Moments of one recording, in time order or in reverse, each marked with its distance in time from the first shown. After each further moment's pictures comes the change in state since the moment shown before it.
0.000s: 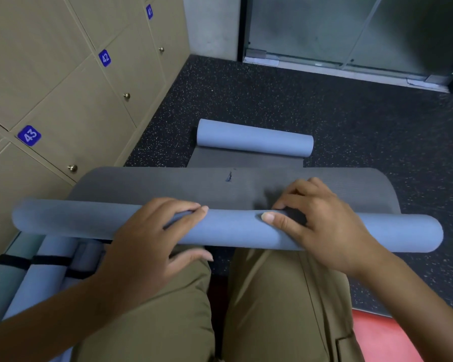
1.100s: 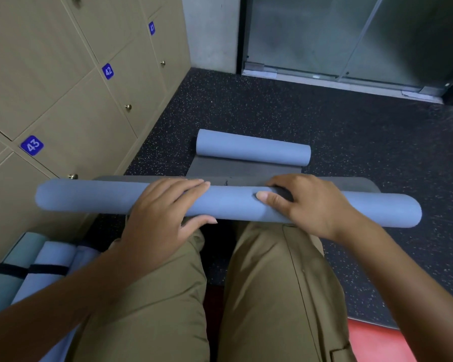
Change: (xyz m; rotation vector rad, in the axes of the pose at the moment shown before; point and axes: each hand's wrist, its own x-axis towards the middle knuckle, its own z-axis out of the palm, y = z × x) left_hand 0.045 -0.020 0.030 0.102 0.192 0.055; right_hand 0.044 0.007 -0.017 -0.101 -0.155 0.089
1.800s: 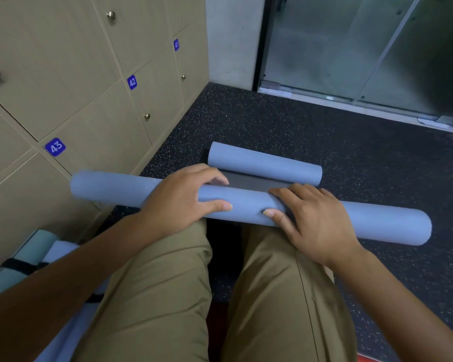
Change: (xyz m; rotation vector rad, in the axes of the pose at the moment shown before) left_hand 0.054 -0.028 -0.002 -0.379 -0.256 -0.258; right_hand 0.017 0.013 0.030 -0.241 0.382 -0.234
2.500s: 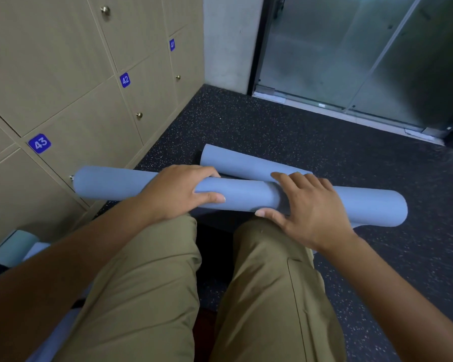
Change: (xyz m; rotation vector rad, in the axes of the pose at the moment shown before) left_hand 0.034 -0.029 0.010 0.172 -0.130 -0.014; right_hand 0.026 0.026 0.006 -0.119 -0.054 0.050
